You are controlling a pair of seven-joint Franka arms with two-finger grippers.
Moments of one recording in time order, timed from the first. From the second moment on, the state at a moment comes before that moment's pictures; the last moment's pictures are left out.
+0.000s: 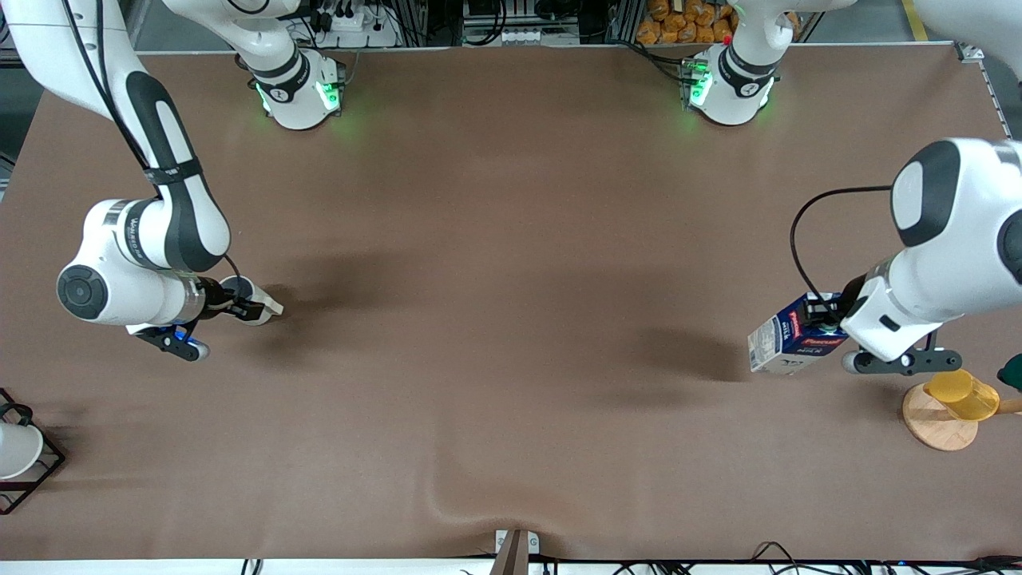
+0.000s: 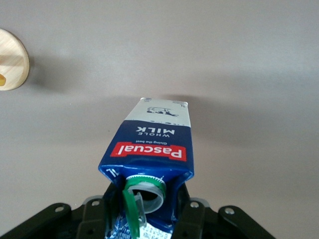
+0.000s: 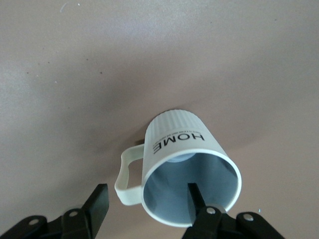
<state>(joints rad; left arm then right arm) -0.03 0.35 -0.10 -1.47 0.06 1.74 -0.14 0.02 0.41 -0.05 -1.92 0.07 2.06 0.35</state>
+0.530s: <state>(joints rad) -0.03 0.28 -0.13 -1.47 0.06 1.69 -0.14 0.02 0.43 -0.05 -1.93 0.07 2.09 0.35</state>
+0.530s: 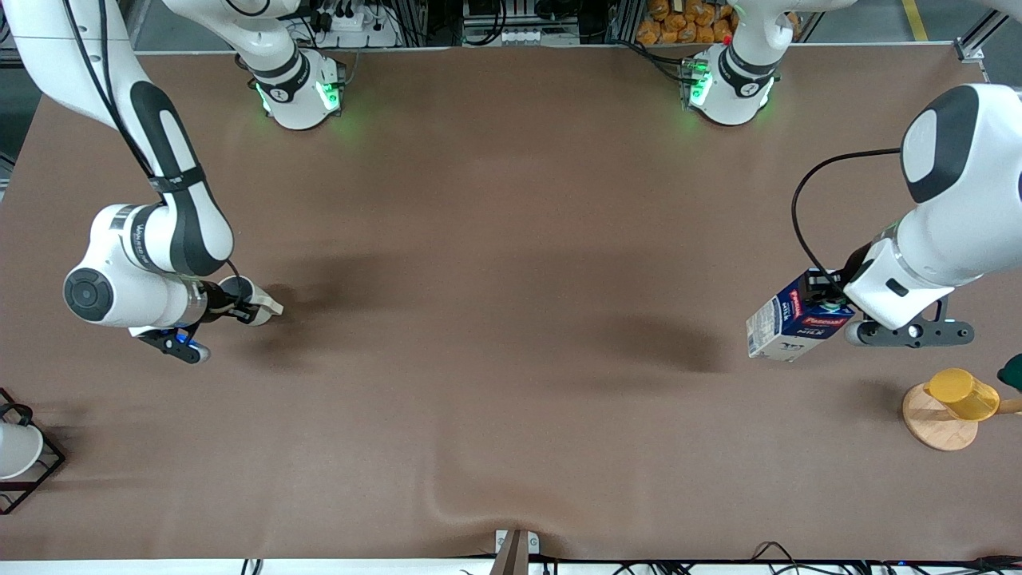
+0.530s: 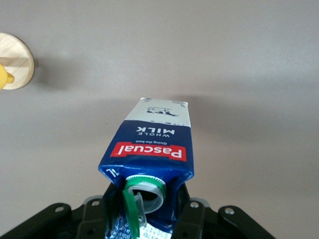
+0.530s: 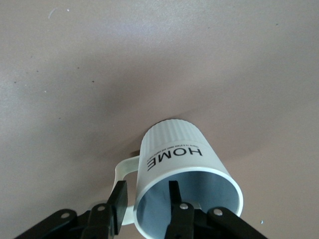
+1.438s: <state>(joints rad) -0.03 0.25 -0.15 -1.47 0.03 1.64 -0.15 0.34 0.29 -0.03 -1.79 0.09 1.89 0.55</state>
